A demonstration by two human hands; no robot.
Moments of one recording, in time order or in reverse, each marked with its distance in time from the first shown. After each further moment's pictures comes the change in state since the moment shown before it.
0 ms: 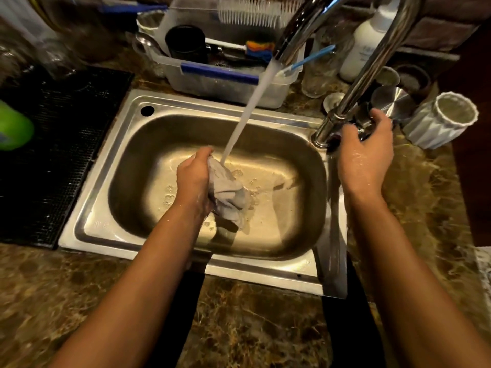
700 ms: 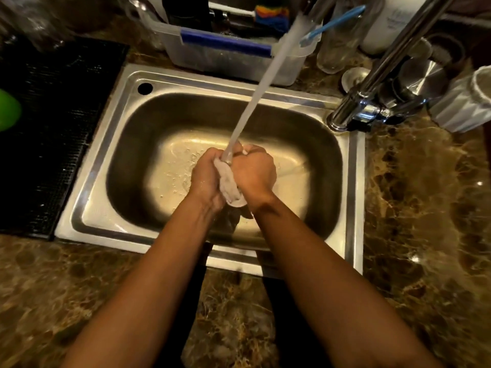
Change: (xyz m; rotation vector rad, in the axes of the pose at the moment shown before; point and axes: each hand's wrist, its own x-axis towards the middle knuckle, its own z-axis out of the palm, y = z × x) left_hand 0.042 -0.052 -0.007 -0.156 -0.080 -0.295; right_hand -0.098 -0.008 0.158 -0.202 -0.481 0.273
